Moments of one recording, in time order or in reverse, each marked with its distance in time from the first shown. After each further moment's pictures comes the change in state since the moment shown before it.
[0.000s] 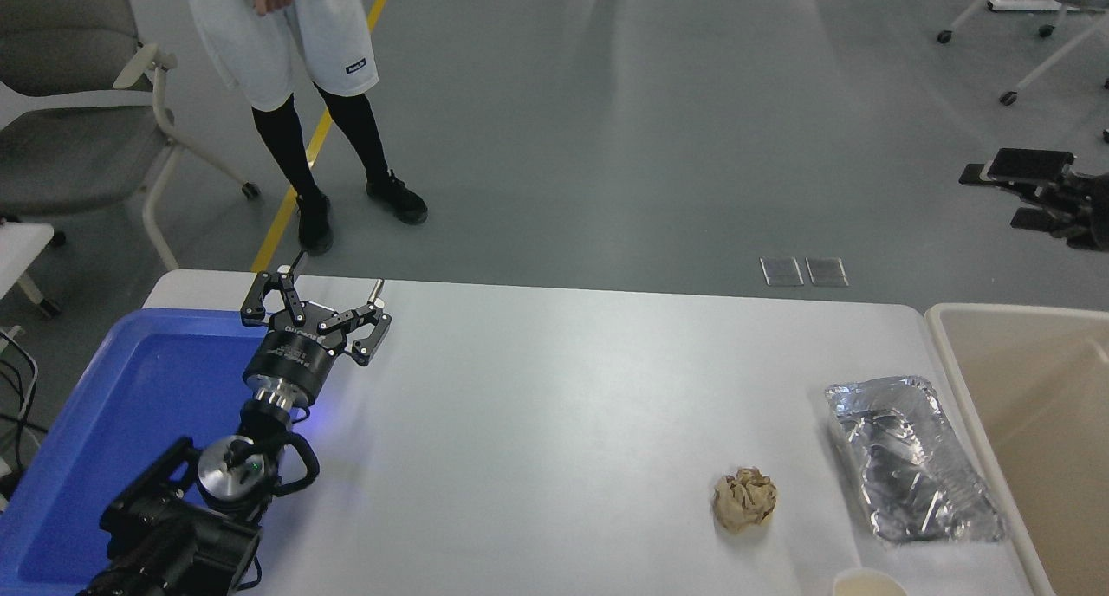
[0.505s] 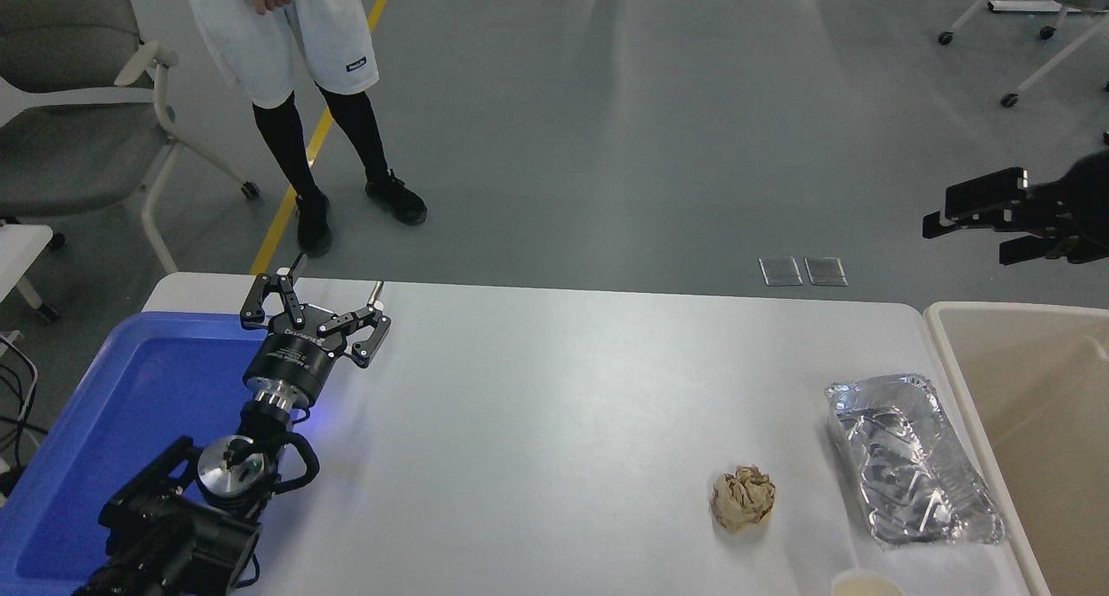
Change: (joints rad) left arm 0.000 0.000 0.000 0.000 0.000 0.000 0.000; right arm 0.346 0.207 -0.254 0.333 -0.080 0.113 0.001
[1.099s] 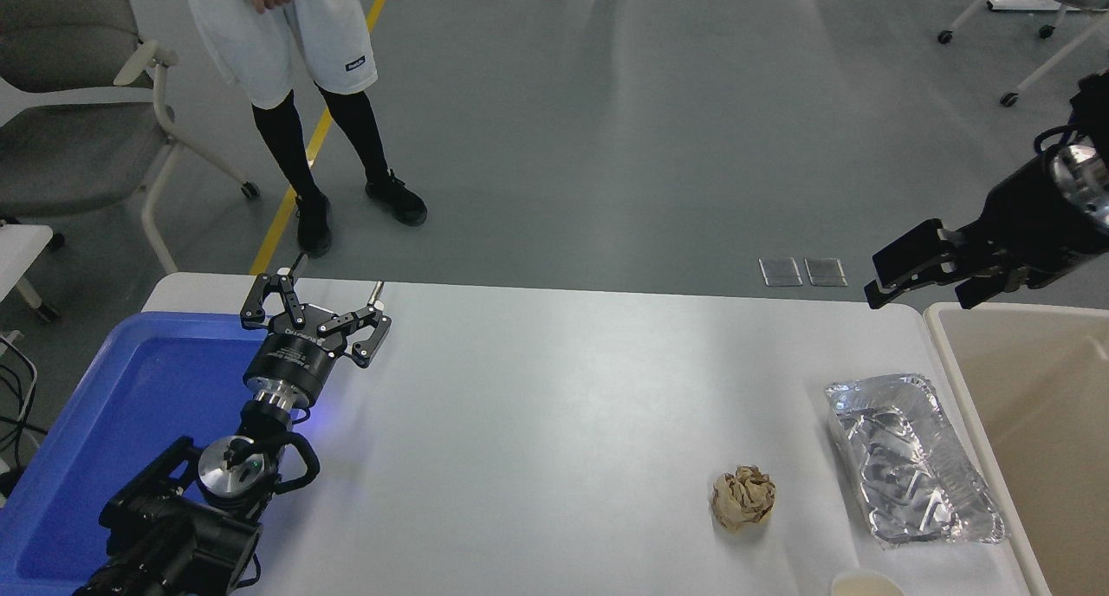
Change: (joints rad) left arm 0.000 0.000 0.000 0.000 0.000 0.000 0.000; right arm 0.111 0.234 -0.036 0.181 -0.029 0.049 -0.030
